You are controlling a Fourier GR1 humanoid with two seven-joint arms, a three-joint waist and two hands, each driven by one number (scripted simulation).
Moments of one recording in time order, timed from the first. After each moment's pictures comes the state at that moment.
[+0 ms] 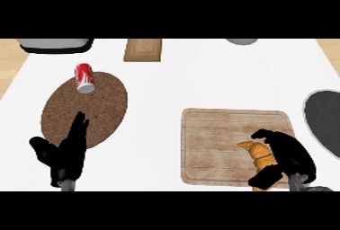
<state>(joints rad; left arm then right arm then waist) 0.06 0.19 -0.12 -1.46 0.32 0.32 0.07 0.00 -0.32 0.22 -1.68 0.78 0.32 0.60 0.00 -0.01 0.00</state>
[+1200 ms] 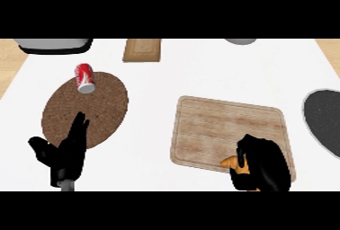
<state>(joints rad) 0.06 0.15 -0.08 -1.46 0.28 0.27 0.09 0.05 -0.22 0.41 -1.80 1.12 0.18 0.58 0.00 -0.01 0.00</state>
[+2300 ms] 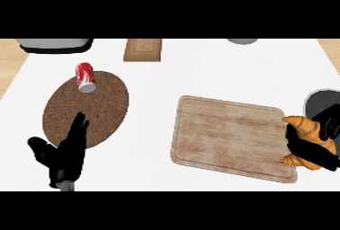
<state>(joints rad) 0.07 0.13 -0.06 -1.48 0.26 0.26 0.11 -0.05 -0.26 -0.01 -2.12 1.05 0.09 0.63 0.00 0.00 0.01</state>
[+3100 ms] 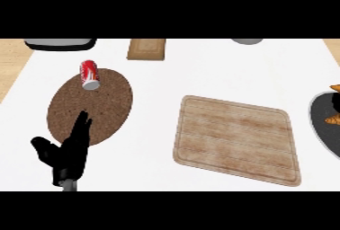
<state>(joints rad) 0.06 0.12 -0.06 -1.46 0.24 0.23 0.09 -0.34 -0.49 -0.40 -1.20 0.86 -0.24 0.12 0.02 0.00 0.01</state>
